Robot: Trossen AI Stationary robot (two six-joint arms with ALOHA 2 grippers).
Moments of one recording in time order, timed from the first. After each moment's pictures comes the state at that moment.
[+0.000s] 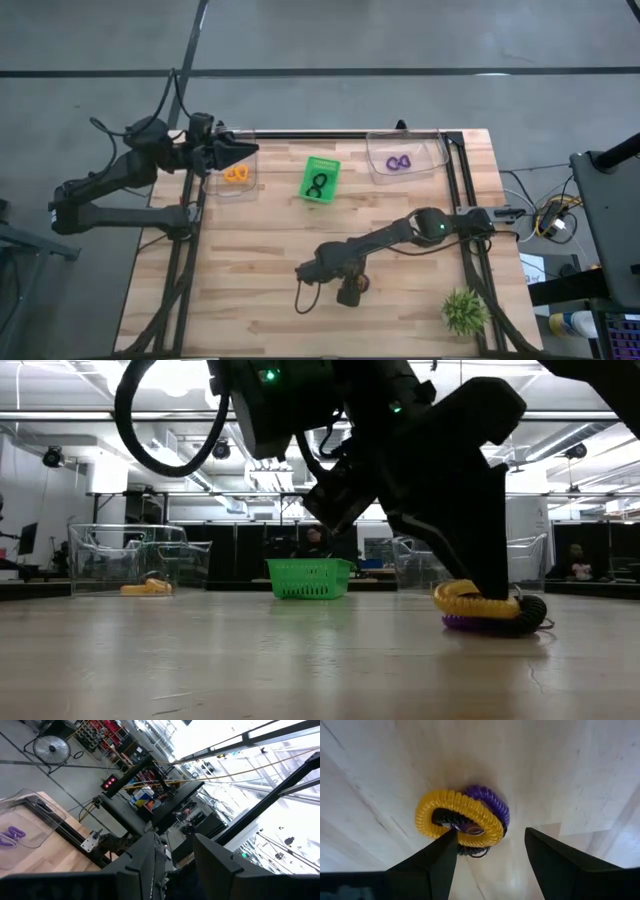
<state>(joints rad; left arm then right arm) 0.32 0.75 1.02 -0.07 0.28 -0.85 0.29 2.46 2.10 -1.57 -0.21 0.48</state>
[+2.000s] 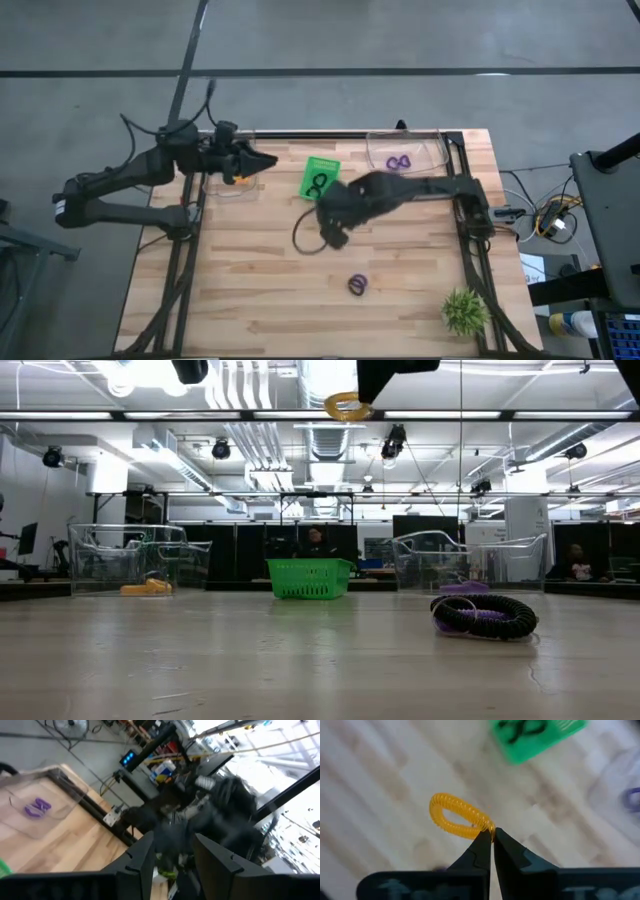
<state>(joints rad) 0.29 0.86 1.01 -0.13 0.27 -0.79 0.16 2.04 2.27 -1.57 0.23 0.85</state>
